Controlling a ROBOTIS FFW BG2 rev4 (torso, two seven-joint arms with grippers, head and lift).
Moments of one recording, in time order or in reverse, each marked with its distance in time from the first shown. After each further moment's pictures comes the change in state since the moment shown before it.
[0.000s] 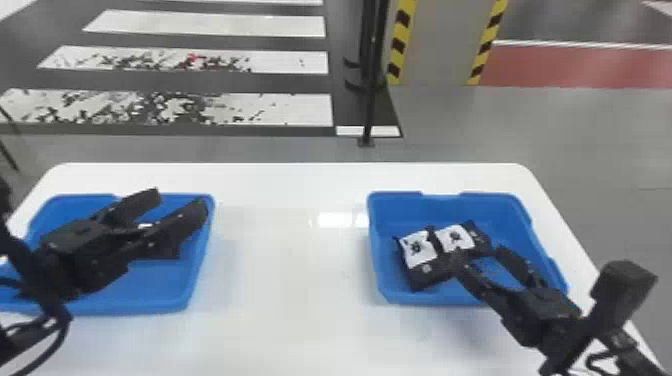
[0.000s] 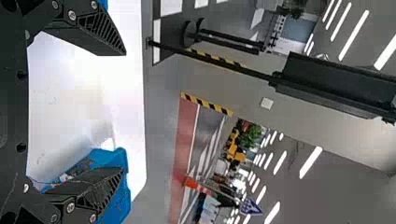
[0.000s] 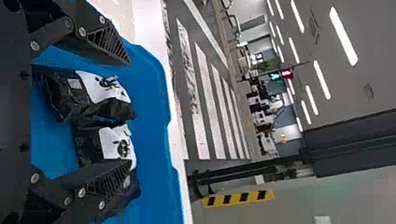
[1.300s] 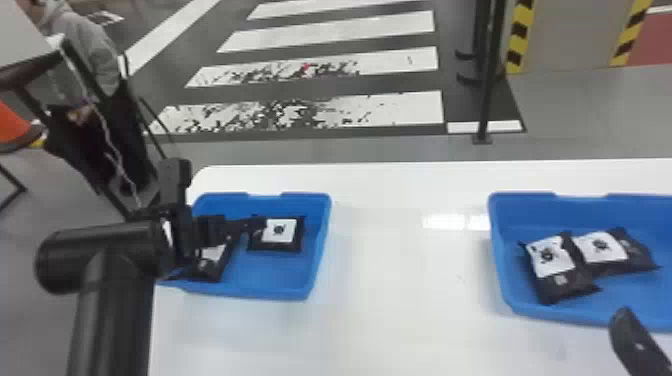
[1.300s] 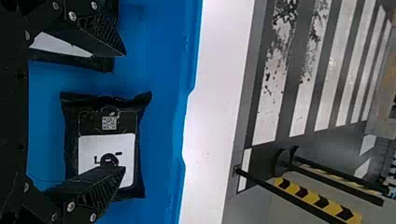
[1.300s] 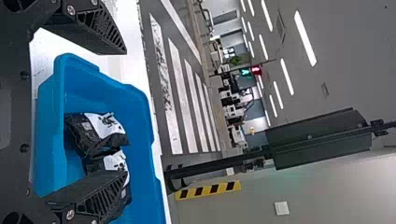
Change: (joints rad) left arm -0.475 0.084 -0.010 0.651 -0.476 0.264 0.046; right arm 0.358 0.070 0.080 -0.229 0.000 -0.245 -0.061
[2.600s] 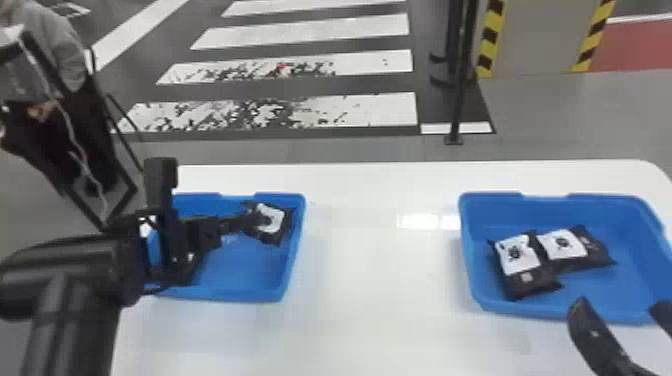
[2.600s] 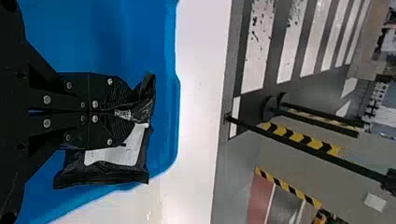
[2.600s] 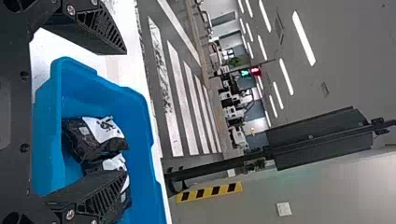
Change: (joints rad) left arm 0.127 0.012 -0.048 -0.171 0.178 -0.075 -0.069; right arm -0.010 0.000 0.002 -0.009 -0.018 0.020 0.000
